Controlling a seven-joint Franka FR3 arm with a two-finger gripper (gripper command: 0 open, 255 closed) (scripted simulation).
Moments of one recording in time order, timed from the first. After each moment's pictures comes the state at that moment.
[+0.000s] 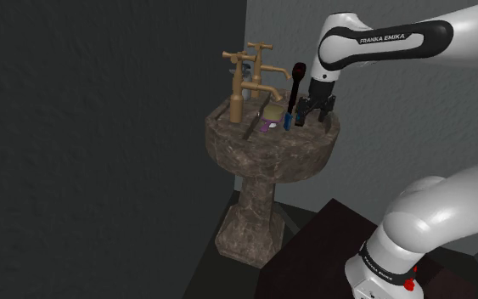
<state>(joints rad) -0.10 -0.49 -0.15 -2.31 -0.07 1.82 0.10</state>
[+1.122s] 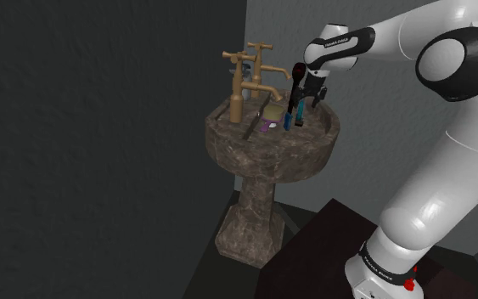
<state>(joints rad) -0.19 -0.02 -0.33 -1.95 0.03 2.12 -0.02</state>
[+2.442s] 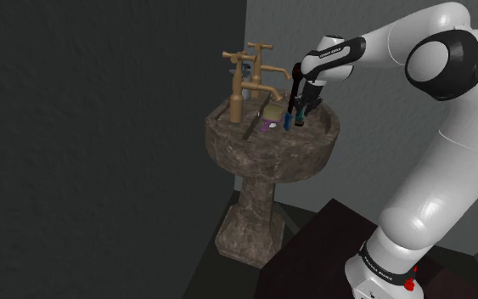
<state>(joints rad) -0.19 0.04 -0.33 -1.99 0.06 2.22 -0.04</state>
